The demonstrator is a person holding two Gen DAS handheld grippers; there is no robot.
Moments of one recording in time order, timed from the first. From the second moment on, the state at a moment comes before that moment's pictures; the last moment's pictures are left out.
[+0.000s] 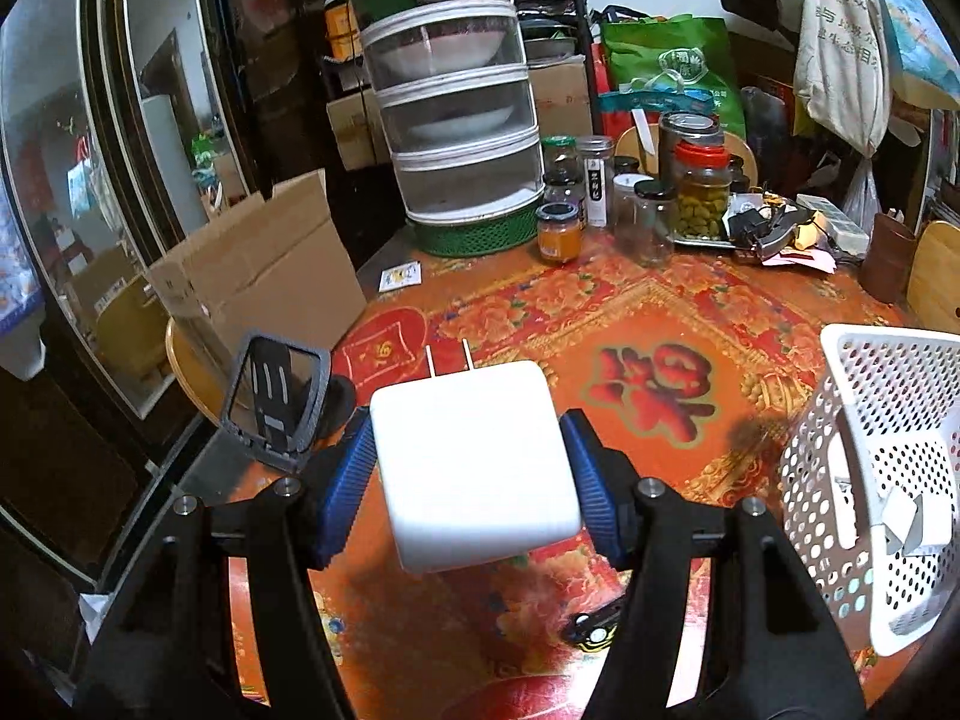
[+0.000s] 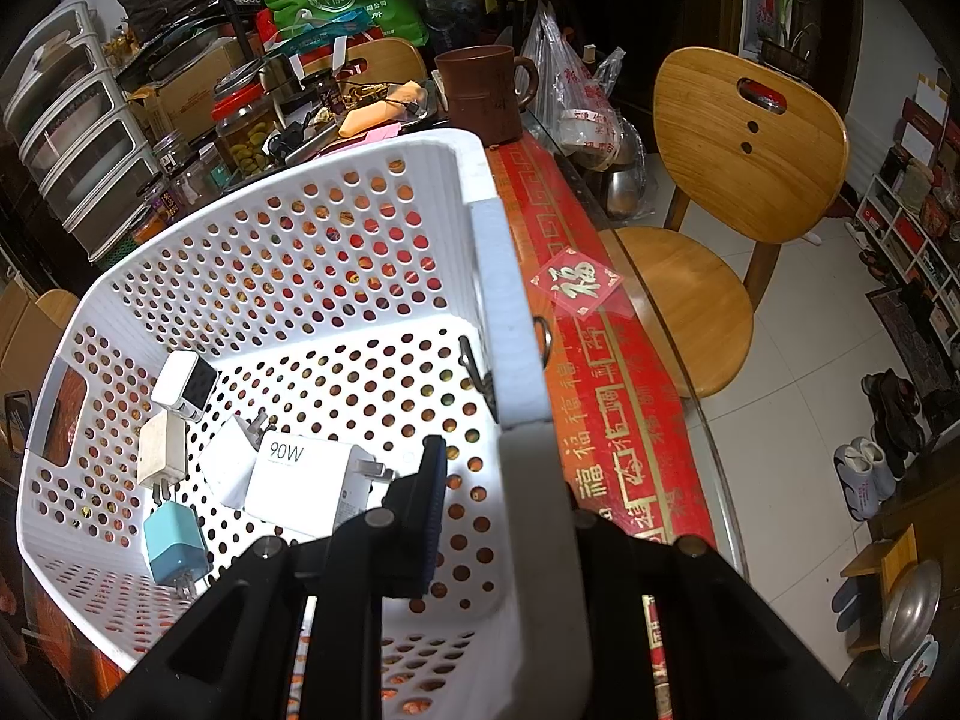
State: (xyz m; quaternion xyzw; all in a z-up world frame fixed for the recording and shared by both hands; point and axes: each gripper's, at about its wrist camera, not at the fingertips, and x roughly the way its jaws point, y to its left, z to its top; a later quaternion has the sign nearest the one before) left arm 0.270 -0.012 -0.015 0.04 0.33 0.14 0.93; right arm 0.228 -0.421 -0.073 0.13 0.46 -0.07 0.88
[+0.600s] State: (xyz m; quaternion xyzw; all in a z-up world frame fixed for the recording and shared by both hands) left arm 0.251 -0.088 0.035 0.07 0.30 0.09 0.95; right arm 0.229 -0.421 -0.073 0.13 0.46 -0.07 0.88
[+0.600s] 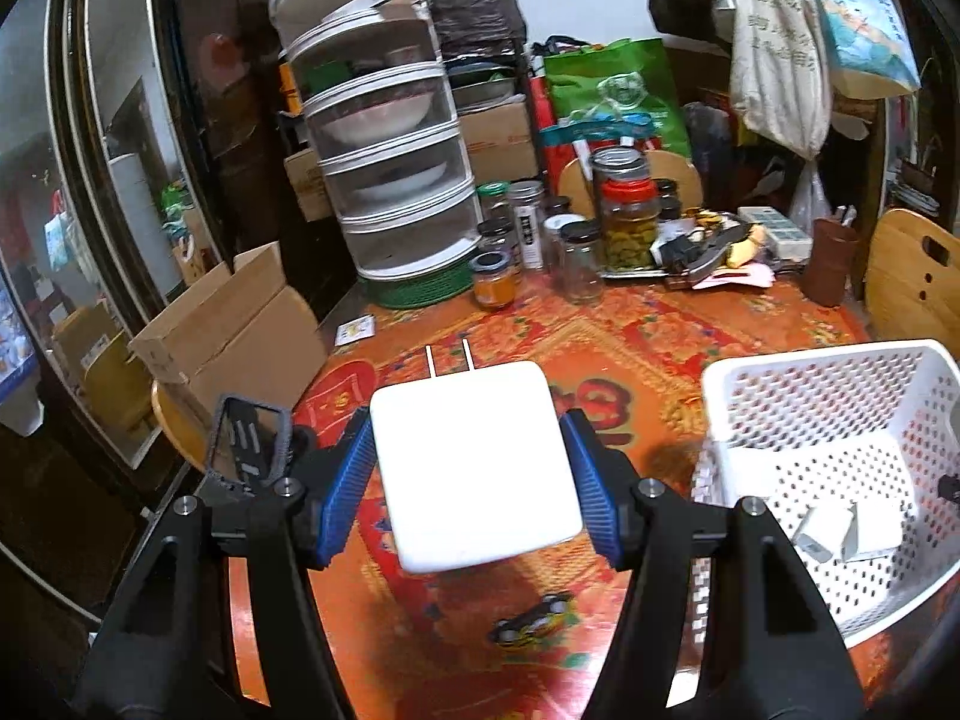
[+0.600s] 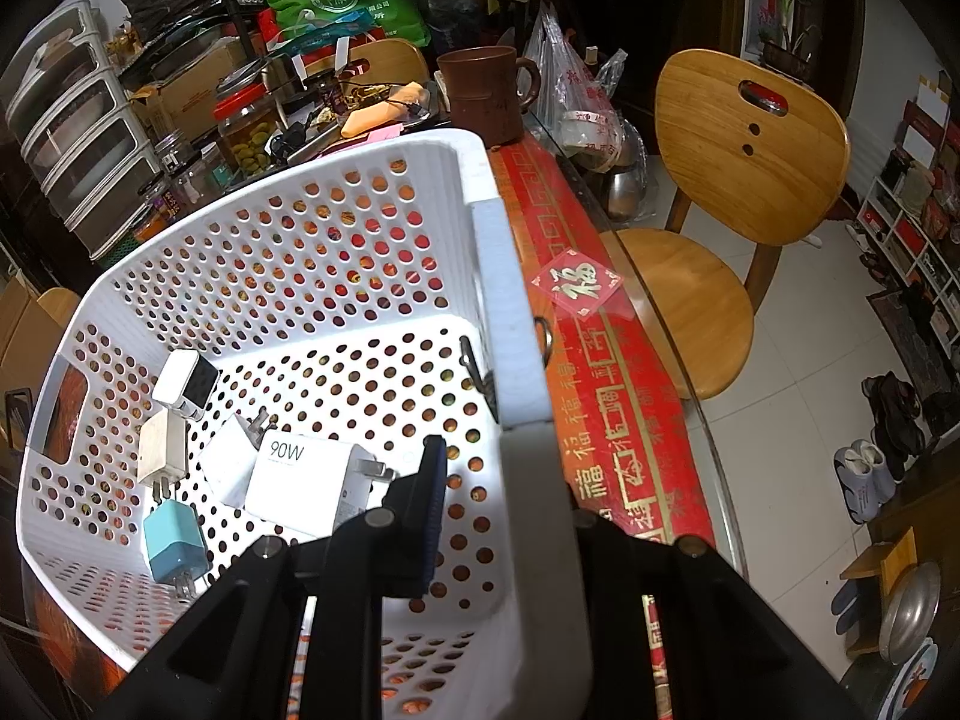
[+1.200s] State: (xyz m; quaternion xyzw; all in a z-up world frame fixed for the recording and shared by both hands) left arm 0.262 -0.247 -0.006 0.14 0.37 -0.08 0.91; right arm 0.229 -0.420 -0.072 0.12 0.46 -0.07 0.88
